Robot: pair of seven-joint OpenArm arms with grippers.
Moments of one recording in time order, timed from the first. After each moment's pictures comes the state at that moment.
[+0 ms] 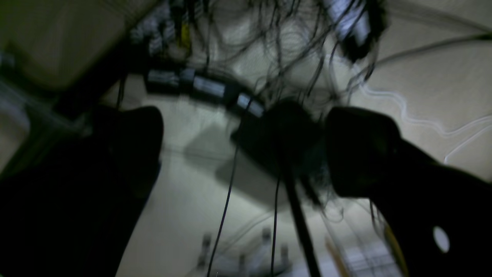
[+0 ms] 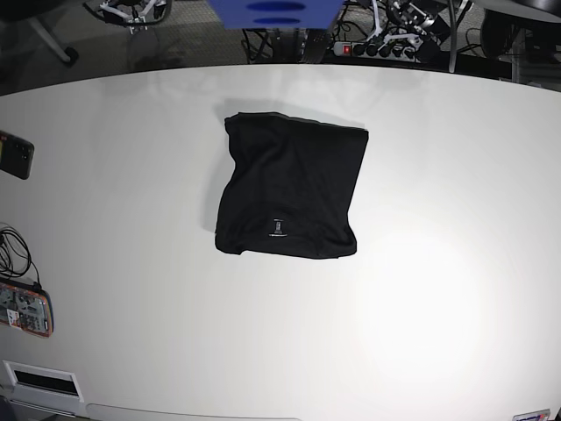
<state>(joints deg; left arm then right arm) 8.0 -8.4 9.5 8.3 25.0 -13.2 -0.1 -15.1 15.5 3.6 0.2 -14.5 1.9 27.5</state>
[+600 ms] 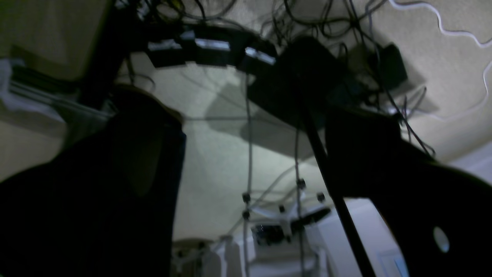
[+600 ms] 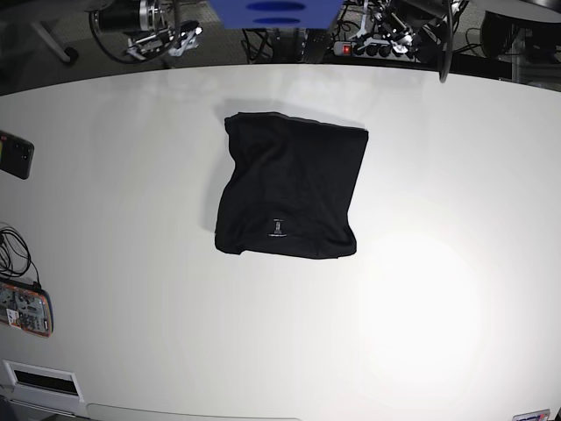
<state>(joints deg) 3.8 -6.1 19.4 8.9 27.2 -14.0 11.2 0.4 9.4 7.4 0.3 -12.4 1.4 2.8</state>
